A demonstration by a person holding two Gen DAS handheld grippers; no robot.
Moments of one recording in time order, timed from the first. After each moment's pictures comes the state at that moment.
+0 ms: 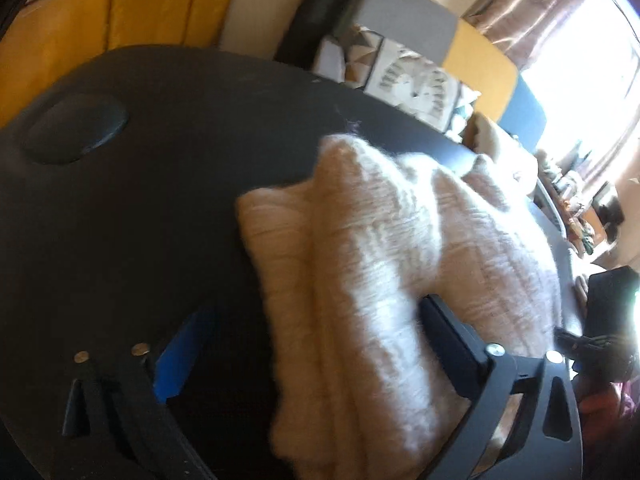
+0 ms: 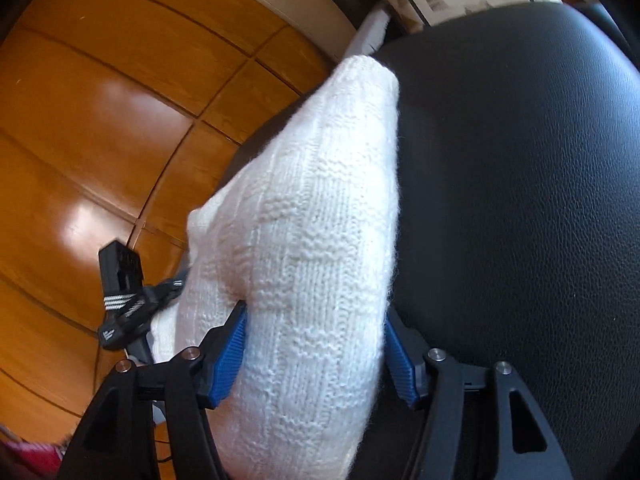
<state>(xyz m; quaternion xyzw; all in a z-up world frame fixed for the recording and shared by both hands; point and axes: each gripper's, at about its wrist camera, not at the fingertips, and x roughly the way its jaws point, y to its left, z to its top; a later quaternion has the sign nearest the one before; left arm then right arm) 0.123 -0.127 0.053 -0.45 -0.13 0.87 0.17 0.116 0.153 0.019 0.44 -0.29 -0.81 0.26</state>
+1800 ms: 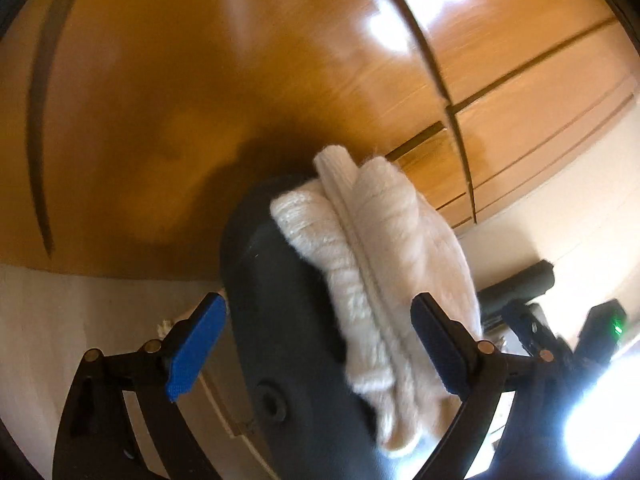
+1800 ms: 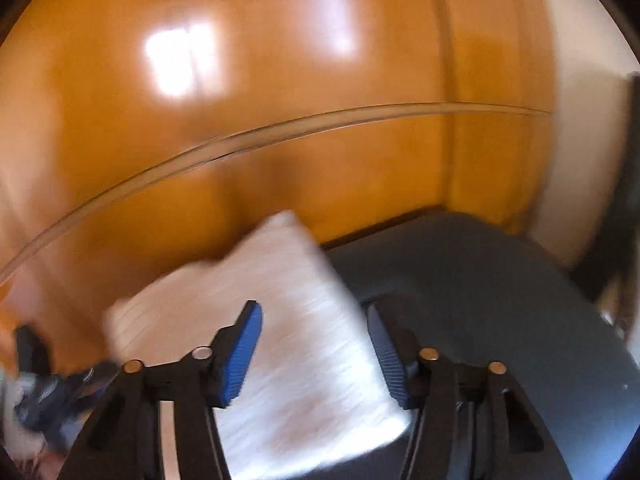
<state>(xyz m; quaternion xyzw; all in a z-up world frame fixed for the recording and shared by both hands) 0.278 -0.478 0.010 -0.19 -0.47 0.84 -0.20 0.014 -0.291 0.123 0.31 0.12 -0.81 0.48</state>
